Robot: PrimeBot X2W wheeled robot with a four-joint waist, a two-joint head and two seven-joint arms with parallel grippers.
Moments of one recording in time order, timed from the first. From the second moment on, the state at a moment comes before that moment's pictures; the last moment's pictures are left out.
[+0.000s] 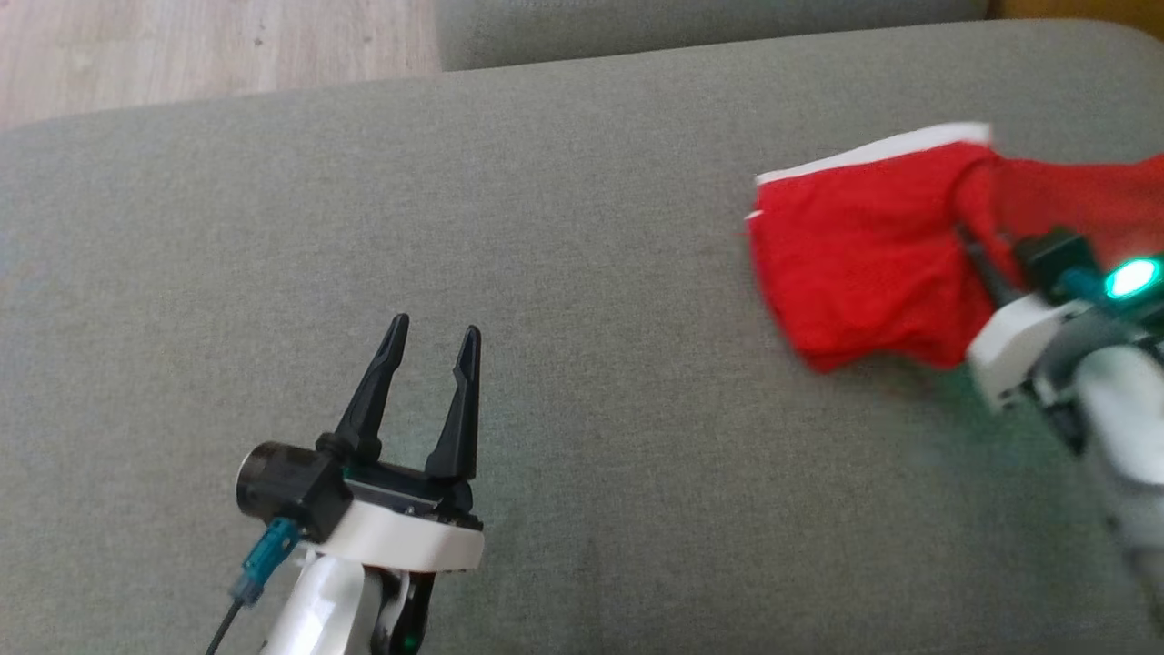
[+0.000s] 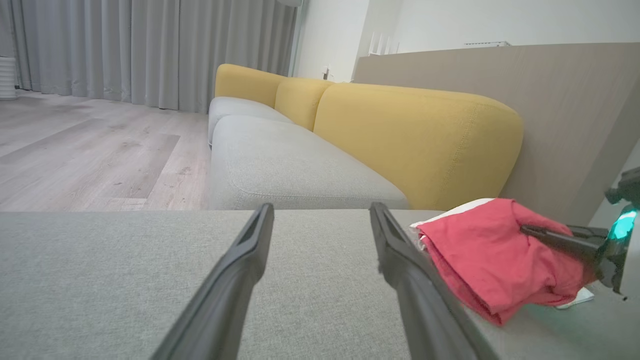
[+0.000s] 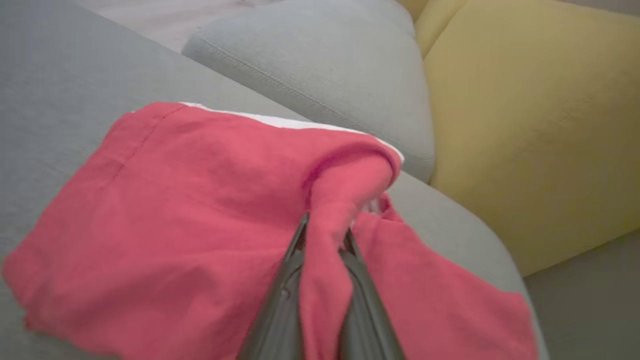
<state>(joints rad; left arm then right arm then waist) -0.16 0.05 -0.29 0.19 -0.27 -0.13 -0.25 -0.62 -0.37 0.38 0.86 0.00 0.12 -0.17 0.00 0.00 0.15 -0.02</state>
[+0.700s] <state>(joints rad) -0.22 0.05 -0.32 0.19 -0.26 -0.13 -0.25 -0.69 -0.84 0.58 0.82 0.29 0.12 0.03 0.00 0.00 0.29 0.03</state>
